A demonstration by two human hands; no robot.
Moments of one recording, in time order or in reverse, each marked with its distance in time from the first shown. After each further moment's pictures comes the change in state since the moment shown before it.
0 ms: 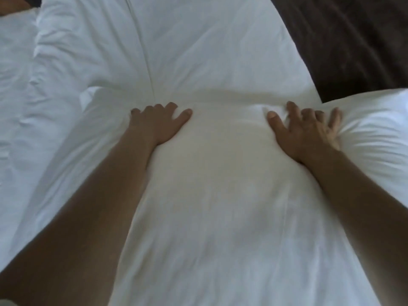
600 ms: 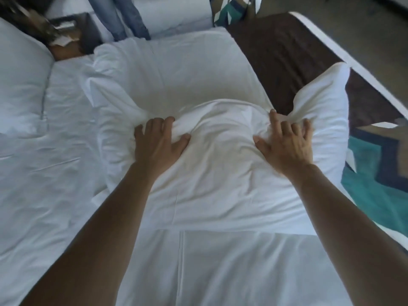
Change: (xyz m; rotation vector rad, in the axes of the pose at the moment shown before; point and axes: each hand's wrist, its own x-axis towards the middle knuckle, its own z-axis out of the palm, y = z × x) left_hand -0.313 -0.026 -0.050 -0.047 0.669 0.155; right_hand -0.262 0.024 -0.113 -0.040 0.314 -0.165
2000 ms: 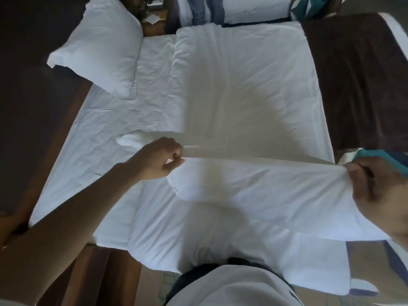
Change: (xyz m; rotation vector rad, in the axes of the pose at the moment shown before) left_hand -0.136 -0.121 -0.218 -0.275 -0.429 0.164; right_hand -0.112 0.034 -0.187 0.507 0.264 -0.319
